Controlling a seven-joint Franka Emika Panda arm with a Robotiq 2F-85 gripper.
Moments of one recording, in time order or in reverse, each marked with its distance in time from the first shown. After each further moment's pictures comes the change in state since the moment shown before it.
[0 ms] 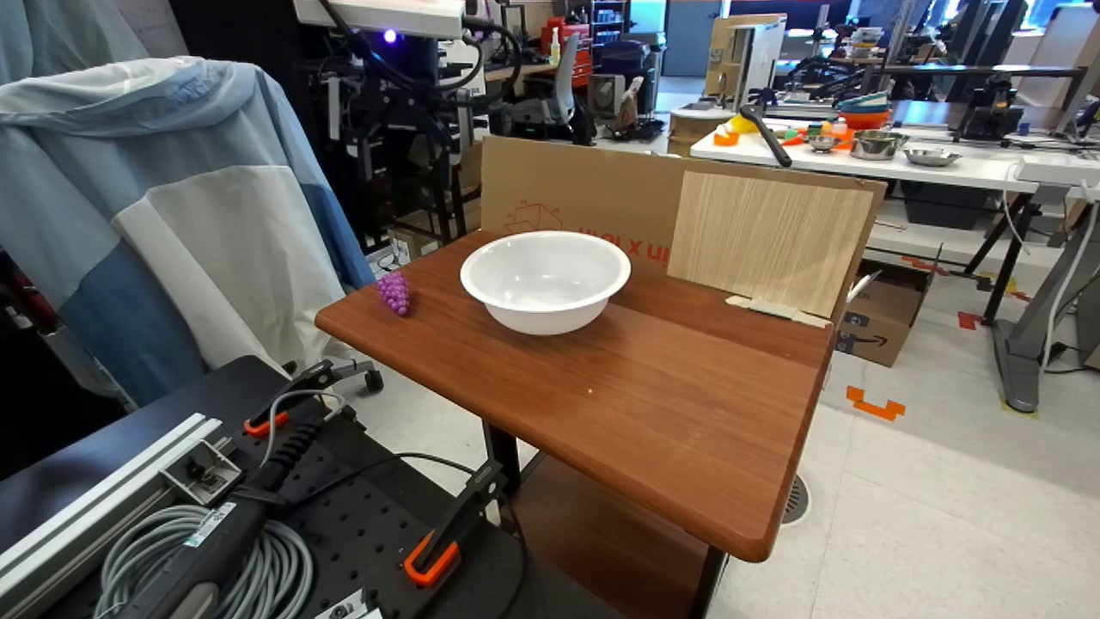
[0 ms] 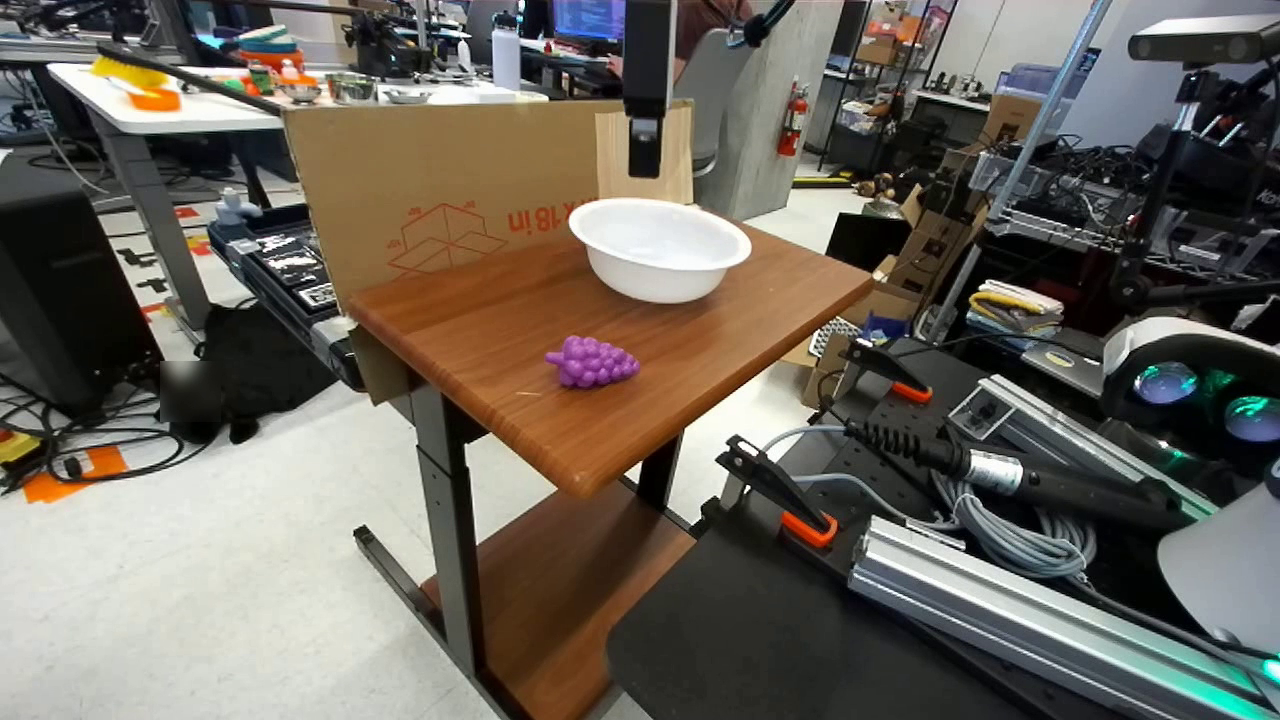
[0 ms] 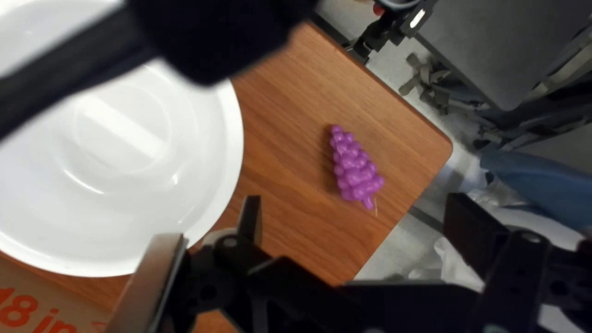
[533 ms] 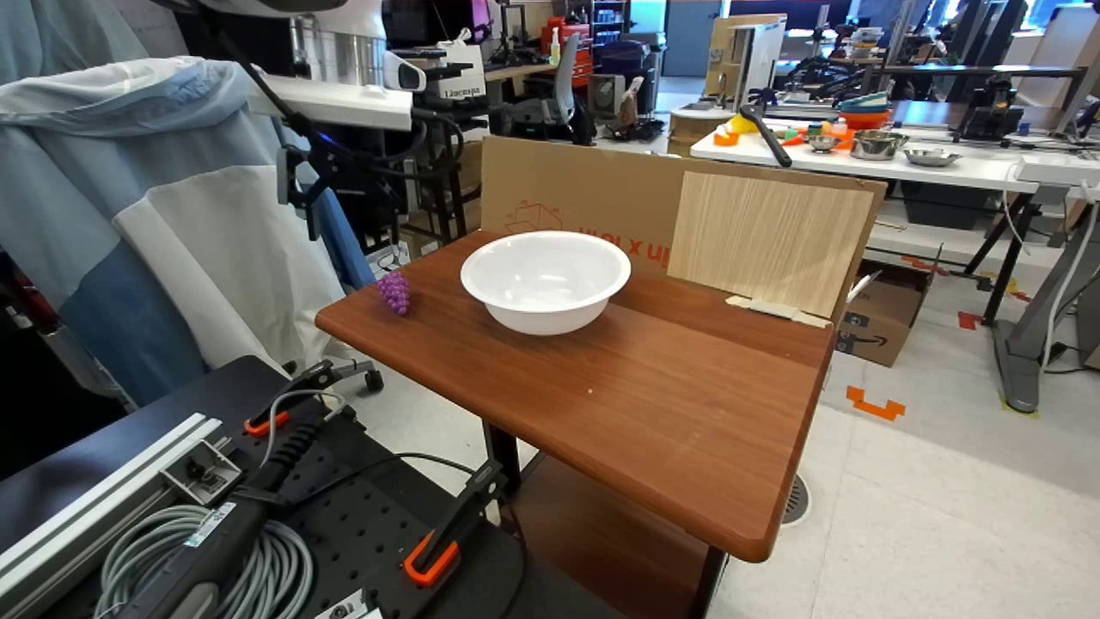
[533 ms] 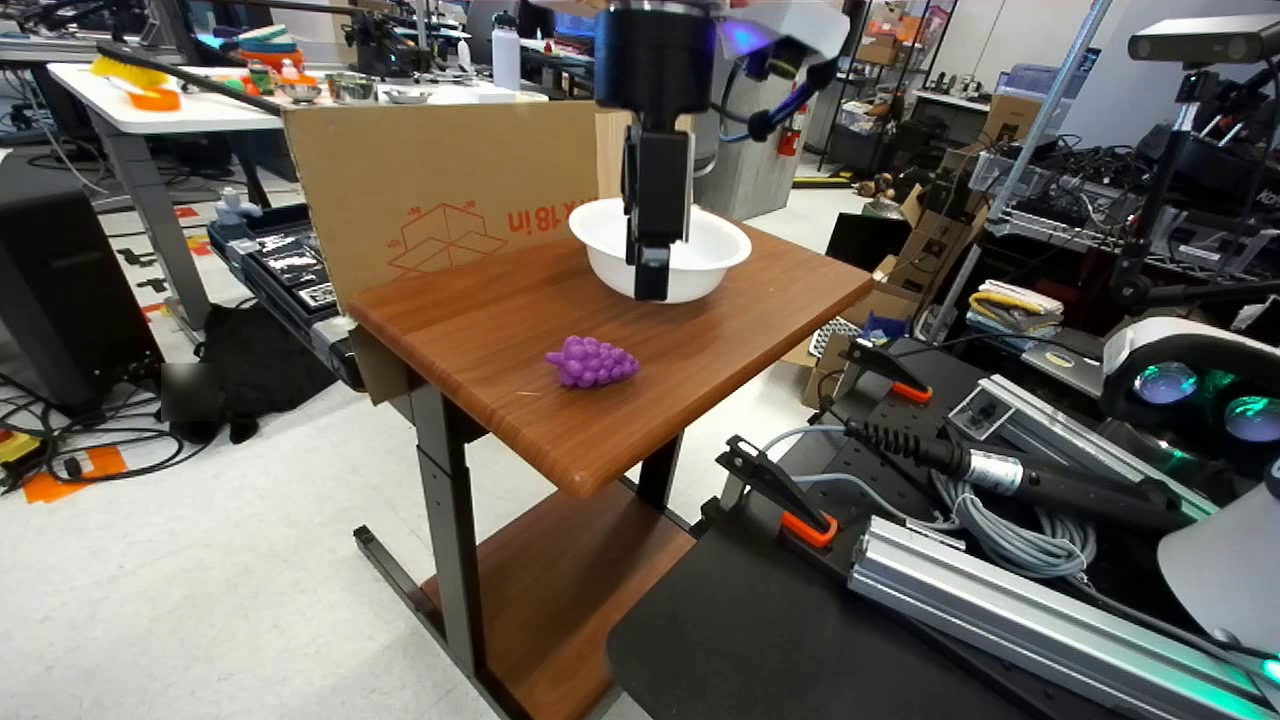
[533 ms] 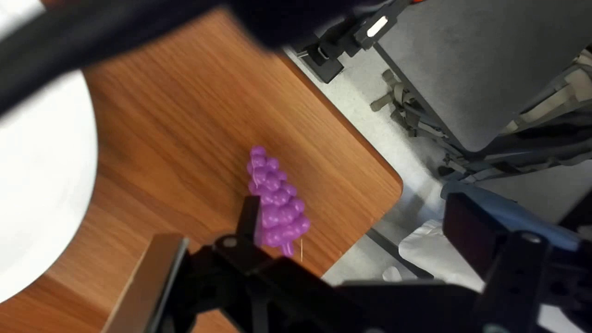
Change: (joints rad) arm 0.023 0.012 0.076 -0.181 0.060 0.207 -0.077
